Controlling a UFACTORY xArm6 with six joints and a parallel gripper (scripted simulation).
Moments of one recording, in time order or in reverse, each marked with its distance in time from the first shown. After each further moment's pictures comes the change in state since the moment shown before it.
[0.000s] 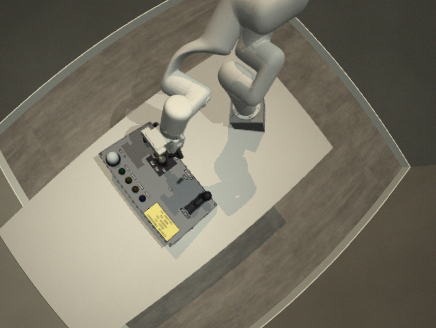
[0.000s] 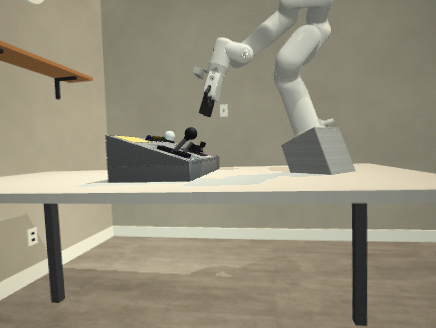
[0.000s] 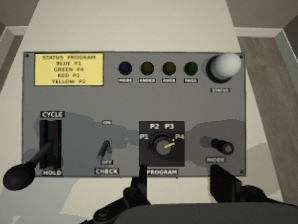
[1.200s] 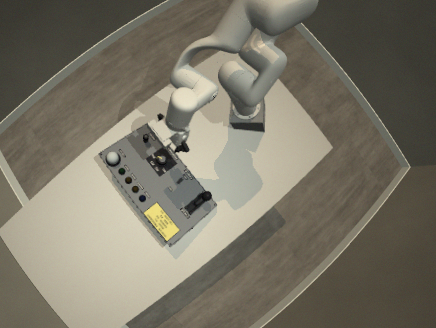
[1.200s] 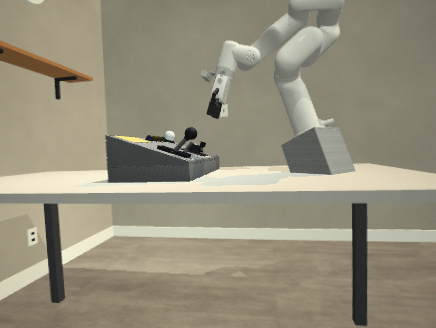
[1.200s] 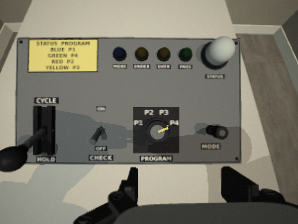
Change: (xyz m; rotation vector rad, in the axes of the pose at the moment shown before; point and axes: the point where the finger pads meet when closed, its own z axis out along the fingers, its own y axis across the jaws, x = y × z) arm -0.030 0.012 0.002 -0.002 -0.002 0.000
